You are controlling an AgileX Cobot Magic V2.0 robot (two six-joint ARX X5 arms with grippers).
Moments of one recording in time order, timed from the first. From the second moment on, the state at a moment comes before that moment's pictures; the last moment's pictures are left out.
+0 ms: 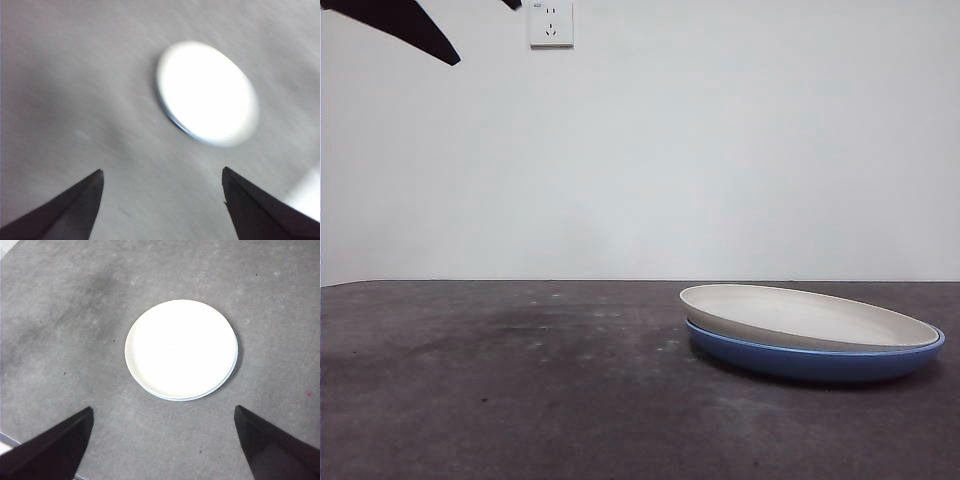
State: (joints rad) left arm -0.46 1.16 1.23 -0.84 0.35 -0.10; right arm 0.13 0.63 1.09 -1.14 -0.34 0.06
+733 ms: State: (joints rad) left arm -0.47 1.04 1.10 -0.89 0.65 0.02; right arm 0.13 0.73 1.08 -1.15 -0.19 0.13
